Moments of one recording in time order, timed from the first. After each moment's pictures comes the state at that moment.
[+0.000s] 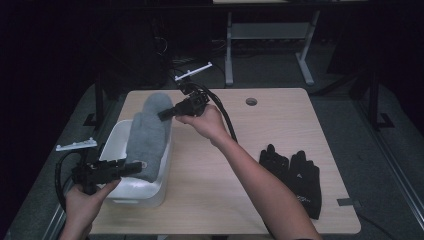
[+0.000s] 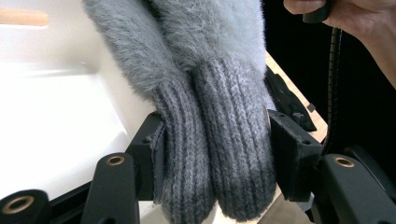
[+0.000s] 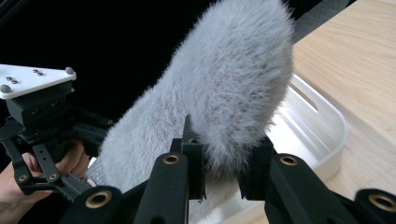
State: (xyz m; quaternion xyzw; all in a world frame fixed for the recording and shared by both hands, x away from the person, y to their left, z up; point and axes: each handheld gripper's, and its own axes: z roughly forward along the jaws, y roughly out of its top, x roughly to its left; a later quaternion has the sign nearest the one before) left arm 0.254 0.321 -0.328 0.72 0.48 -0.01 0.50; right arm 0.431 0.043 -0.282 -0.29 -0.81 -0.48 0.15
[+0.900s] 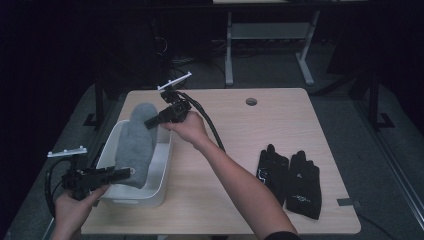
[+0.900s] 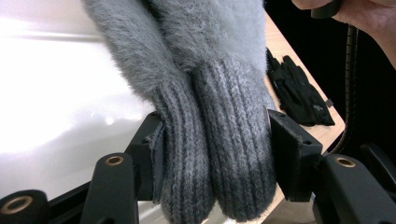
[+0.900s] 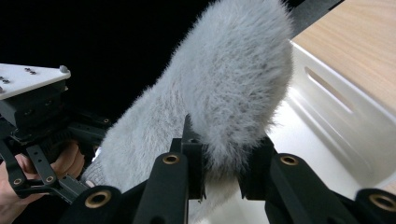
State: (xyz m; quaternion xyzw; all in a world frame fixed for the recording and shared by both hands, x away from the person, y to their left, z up) left arm 0.253 0.355 -0.357 0.70 0.52 -0.02 0.48; right arm 0.442 0.092 -0.317 -0.29 -0.82 -0.45 0.18
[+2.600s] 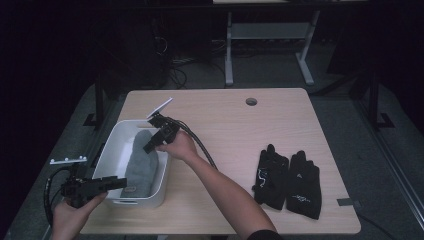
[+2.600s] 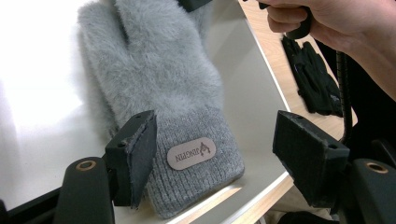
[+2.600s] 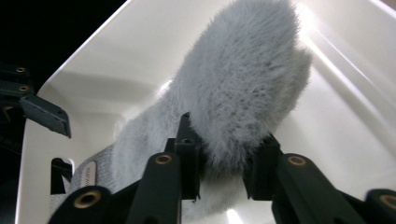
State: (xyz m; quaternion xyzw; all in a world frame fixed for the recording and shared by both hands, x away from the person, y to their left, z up) left arm 0.248 0.369 -0.383 0.70 0.56 -0.05 0.45; right arm 0.439 0.139 -0.397 -0.29 -0.87 -0.35 0.17
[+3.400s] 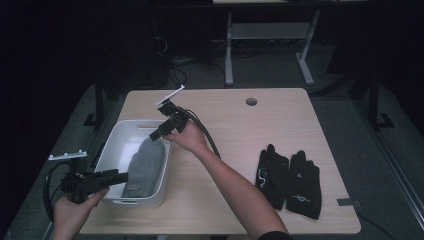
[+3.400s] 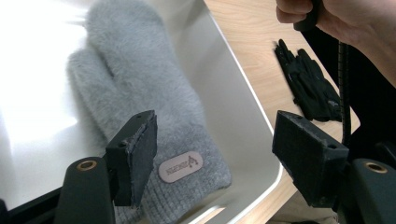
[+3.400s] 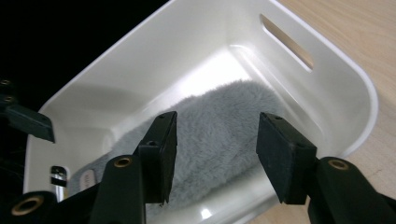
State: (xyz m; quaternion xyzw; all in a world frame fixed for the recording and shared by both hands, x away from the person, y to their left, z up) left arm 0.250 0.357 -0.362 0.71 0.53 -0.01 0.46; right arm 0.447 0.104 -0.362 -0.31 -0.86 -0.38 0.12
